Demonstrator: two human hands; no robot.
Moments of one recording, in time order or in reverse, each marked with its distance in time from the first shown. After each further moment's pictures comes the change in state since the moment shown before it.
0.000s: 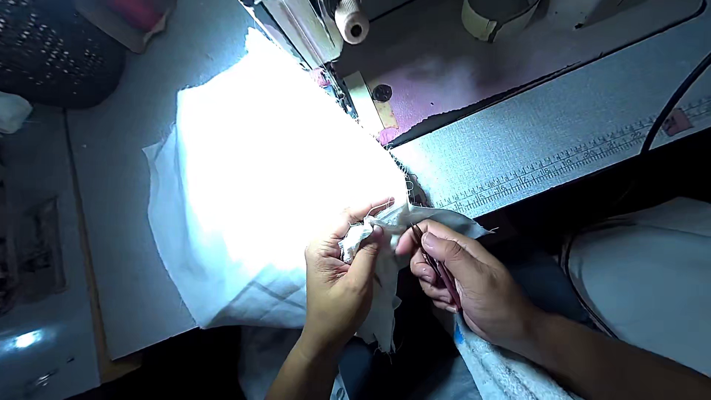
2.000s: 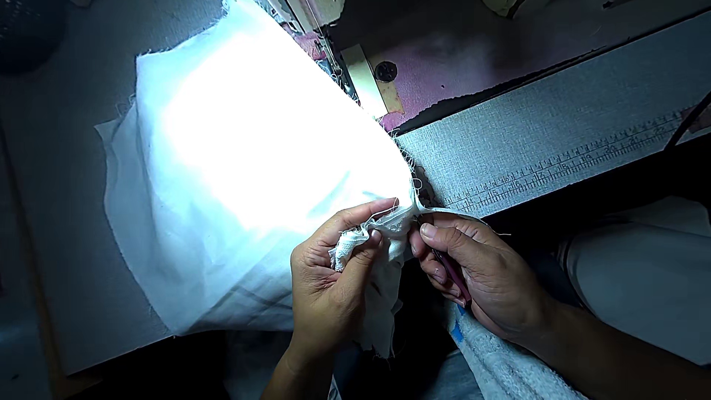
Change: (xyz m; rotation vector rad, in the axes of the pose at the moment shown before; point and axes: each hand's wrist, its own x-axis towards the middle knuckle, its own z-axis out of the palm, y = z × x) left_hand -0.001 -0.006 -0.010 -0.095 -0.025 0.014; right_hand 0.013 -0.007 0.000 0.045 0.085 0.078
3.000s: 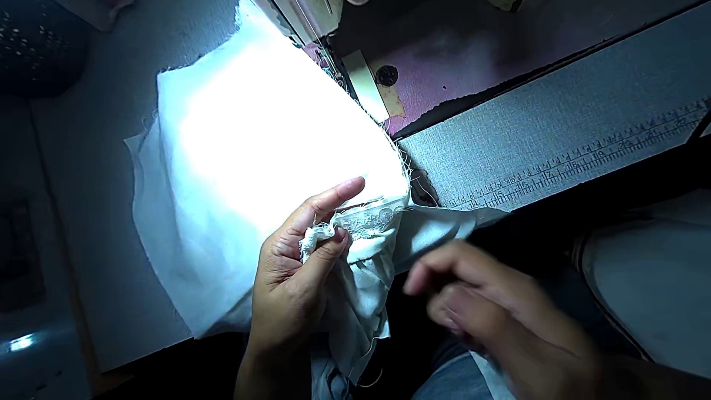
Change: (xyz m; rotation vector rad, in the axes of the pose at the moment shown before) left_hand 0.019 0.013 -0.036 0.062 -0.137 -0.053; right_hand -0.031 -0.010 0.004 -0.407 -0.146 -0.355
